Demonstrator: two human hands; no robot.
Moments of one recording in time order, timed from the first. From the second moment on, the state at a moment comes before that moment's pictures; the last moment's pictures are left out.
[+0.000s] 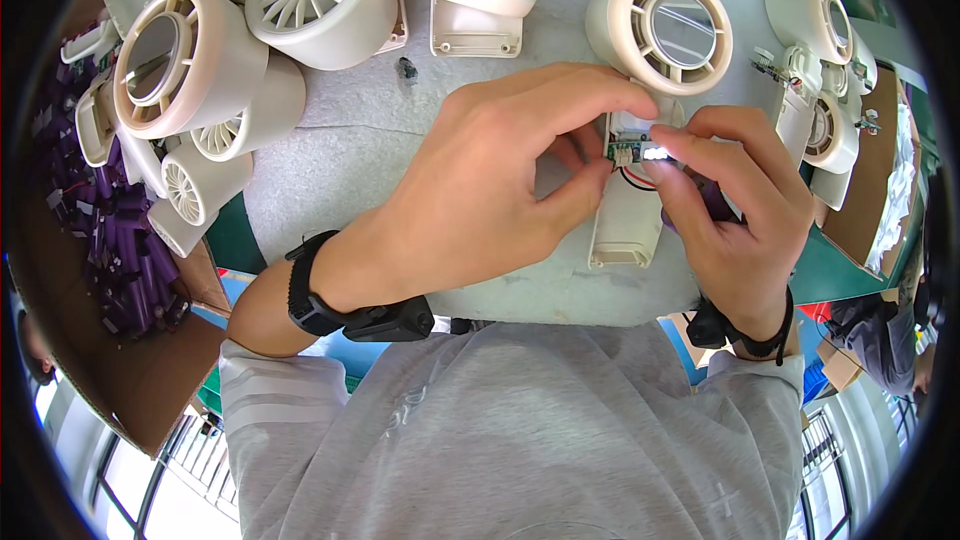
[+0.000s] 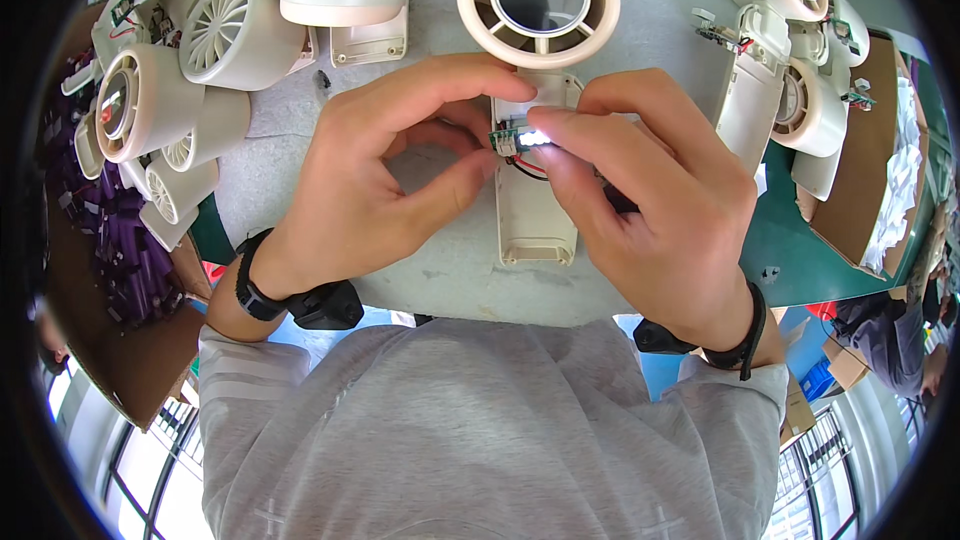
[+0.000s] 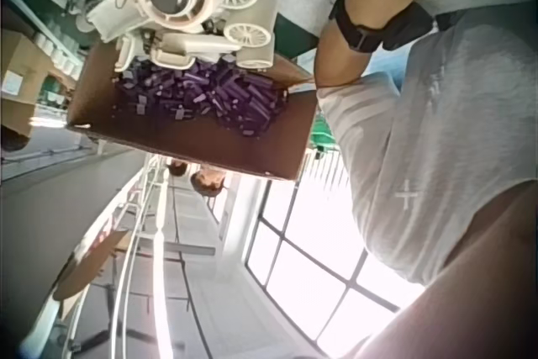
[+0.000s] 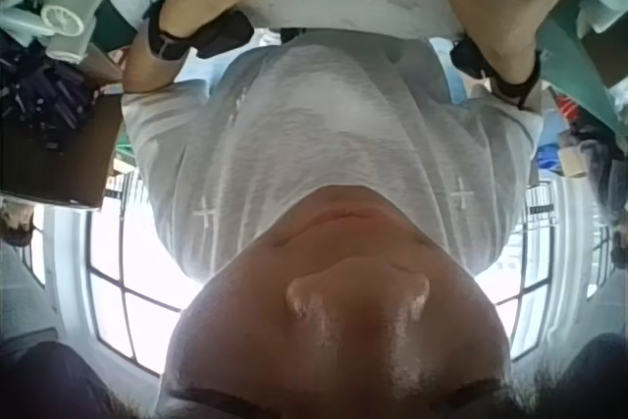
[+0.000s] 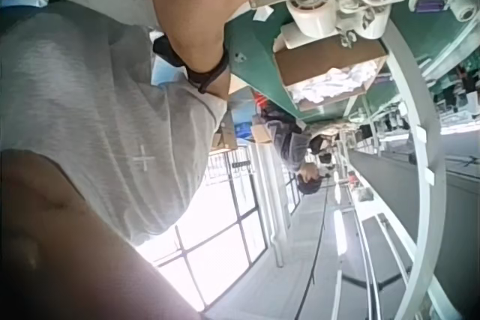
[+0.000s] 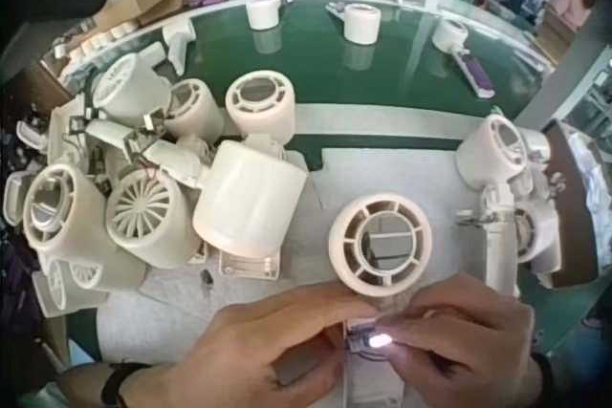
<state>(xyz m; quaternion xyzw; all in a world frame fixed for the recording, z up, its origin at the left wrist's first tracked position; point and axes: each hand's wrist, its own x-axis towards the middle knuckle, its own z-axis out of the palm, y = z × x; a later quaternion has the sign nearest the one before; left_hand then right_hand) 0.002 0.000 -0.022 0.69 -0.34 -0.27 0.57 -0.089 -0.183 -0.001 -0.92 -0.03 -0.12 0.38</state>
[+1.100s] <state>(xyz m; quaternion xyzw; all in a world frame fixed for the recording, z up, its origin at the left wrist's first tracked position) 0.009 0.000 -0.027 0.69 -0.37 -0.25 0.57 -0.093 -0.177 0.001 -0.93 0.02 -0.15 0.34</state>
